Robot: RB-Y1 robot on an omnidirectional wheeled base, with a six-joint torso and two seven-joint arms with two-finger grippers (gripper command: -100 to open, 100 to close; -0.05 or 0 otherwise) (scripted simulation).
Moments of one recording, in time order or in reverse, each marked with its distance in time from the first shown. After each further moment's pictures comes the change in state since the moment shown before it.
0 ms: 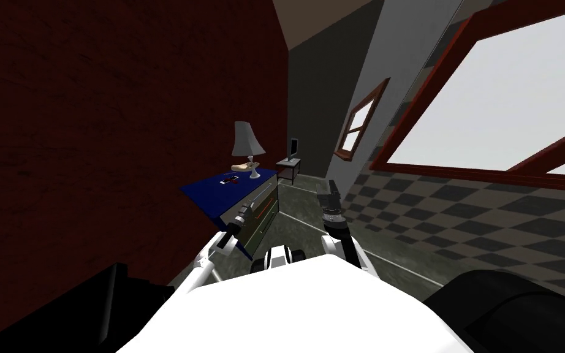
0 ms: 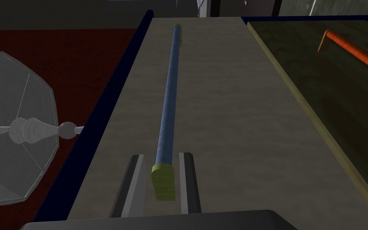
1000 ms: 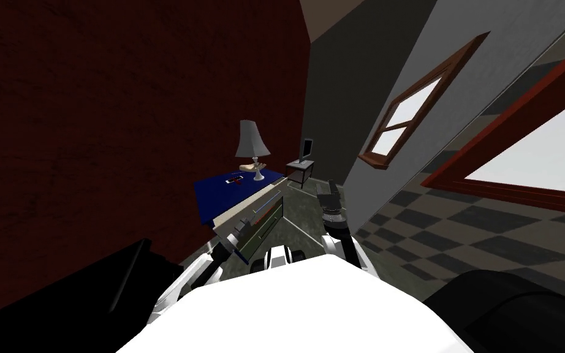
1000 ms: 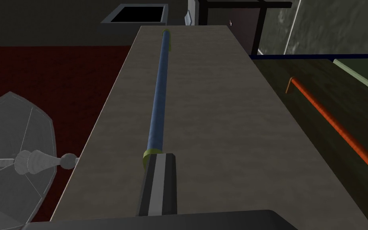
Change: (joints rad) left arm 0.302 0.160 -0.080 -0.336 -0.233 -0.084 0.259; right arm 0.000 0.000 0.000 0.000 0.000 0.000 0.000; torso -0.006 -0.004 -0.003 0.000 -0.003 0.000
